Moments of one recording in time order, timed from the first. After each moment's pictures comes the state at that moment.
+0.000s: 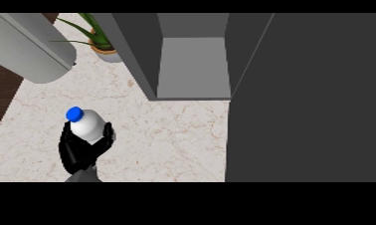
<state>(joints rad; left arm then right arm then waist) -0.13 0.04 0.21 -0.85 0.55 0.03 -0.93 1.15 -0.14 -0.13 -2.43 -0.22 0.59 -0.48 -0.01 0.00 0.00</state>
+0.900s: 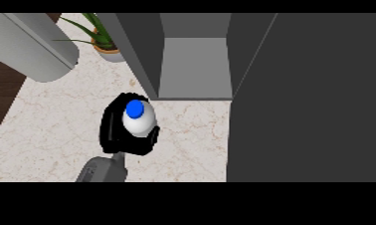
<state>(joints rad) -0.14 0.01 -0.17 -1.23 0.42 -0.02 -0.58 1.09 -0.14 -0.12 -2.42 -0.22 0.57 -0.46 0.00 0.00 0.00</state>
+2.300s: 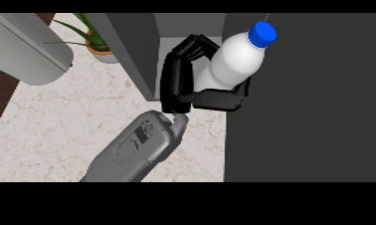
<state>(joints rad) -0.68 0.00 -0.54 -1.33 0.42 0.77 -0.21 0.98 -0.14 -0.18 -2.41 -0.26 0.58 -0.38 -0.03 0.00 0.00</state>
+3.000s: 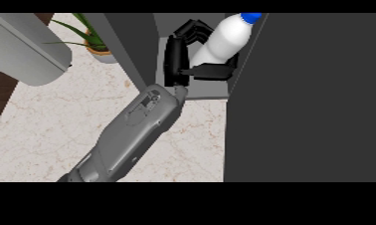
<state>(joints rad) -0.84 0.00 -0.47 -0.97 0.47 0.74 -0.31 0.95 -0.15 -0.24 -2.39 -0.29 0.60 -0.35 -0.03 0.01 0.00</state>
